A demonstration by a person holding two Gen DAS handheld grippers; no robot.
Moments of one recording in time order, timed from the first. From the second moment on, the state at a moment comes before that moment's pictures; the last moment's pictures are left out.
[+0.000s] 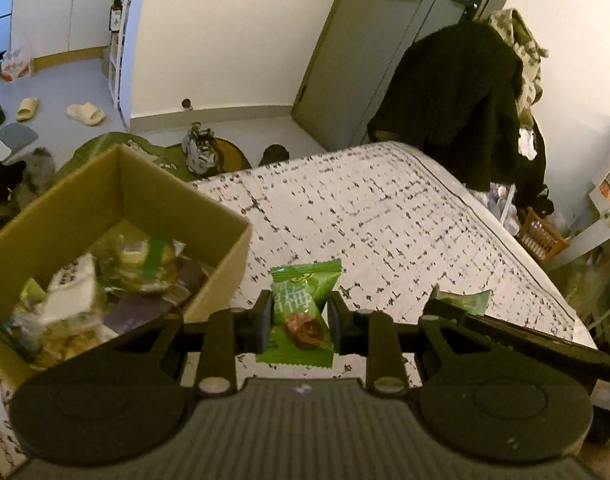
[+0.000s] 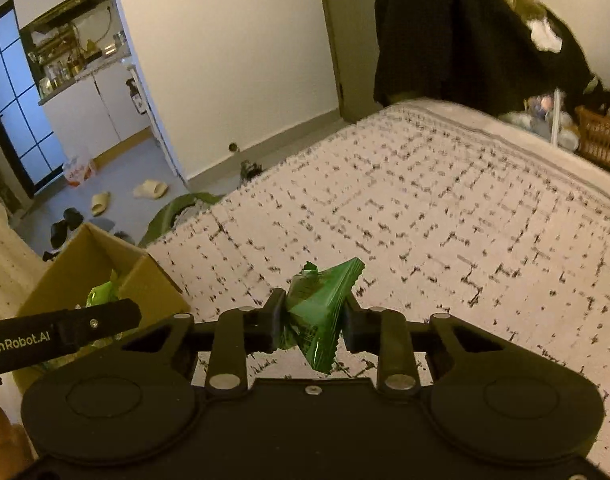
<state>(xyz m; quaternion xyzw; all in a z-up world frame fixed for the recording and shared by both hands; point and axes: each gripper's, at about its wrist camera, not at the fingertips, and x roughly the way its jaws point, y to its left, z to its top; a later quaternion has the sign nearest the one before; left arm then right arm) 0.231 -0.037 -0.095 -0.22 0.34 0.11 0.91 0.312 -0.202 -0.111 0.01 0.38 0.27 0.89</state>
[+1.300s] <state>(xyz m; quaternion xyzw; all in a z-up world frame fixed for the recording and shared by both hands) 0.180 0.109 -0.073 -0.27 0.33 0.21 0.88 0.259 -0.077 -0.072 -0.03 0.27 0.39 0.88</state>
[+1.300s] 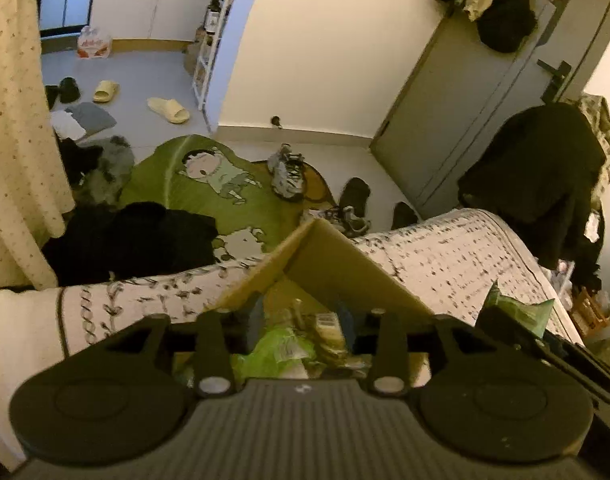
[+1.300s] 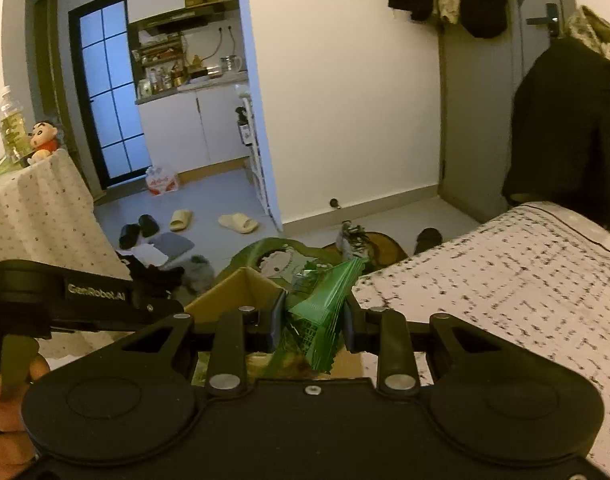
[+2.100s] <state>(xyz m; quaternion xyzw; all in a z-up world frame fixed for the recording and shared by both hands) 0.142 0.117 -0.039 -0.26 0.33 0.20 0.89 0.209 -0.109 -0.056 -0.02 0.29 0.35 0.89</state>
